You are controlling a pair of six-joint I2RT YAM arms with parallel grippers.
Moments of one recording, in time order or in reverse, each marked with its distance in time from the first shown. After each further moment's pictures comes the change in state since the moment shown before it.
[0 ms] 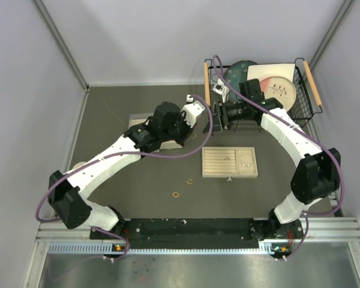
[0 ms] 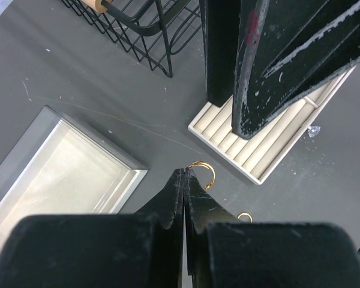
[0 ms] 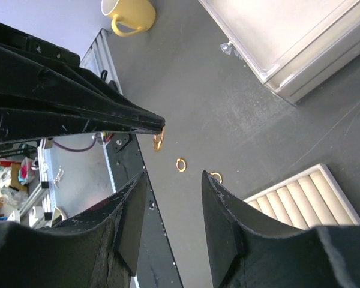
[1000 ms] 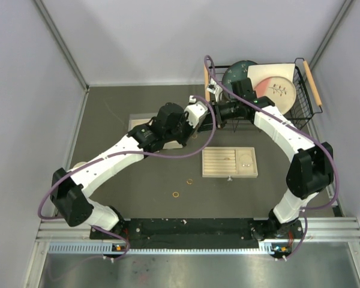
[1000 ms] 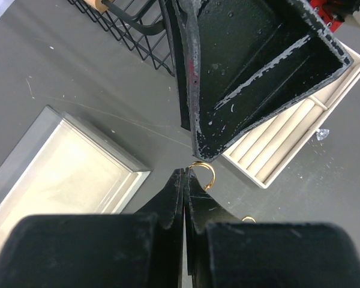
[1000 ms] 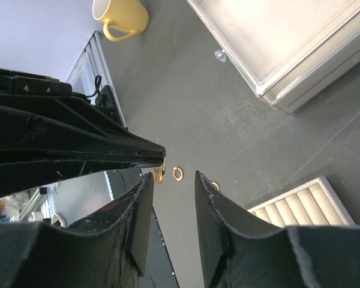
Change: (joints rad) left arm -0.020 0.029 0.006 0.014 -0.050 -0.001; right arm 0.053 0.066 0.045 0.044 0.051 0.055
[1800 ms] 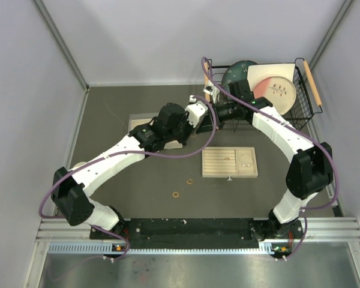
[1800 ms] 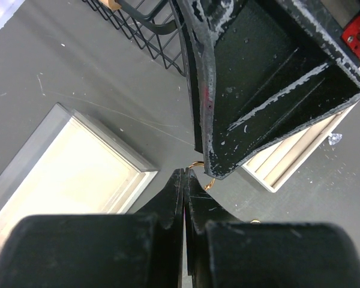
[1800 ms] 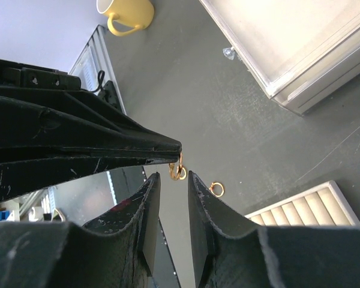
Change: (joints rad) left arm -0.003 0.013 0.002 0.005 -0.037 0.001; right arm 0.024 0.000 -0.001 0.000 -0.002 -0.003
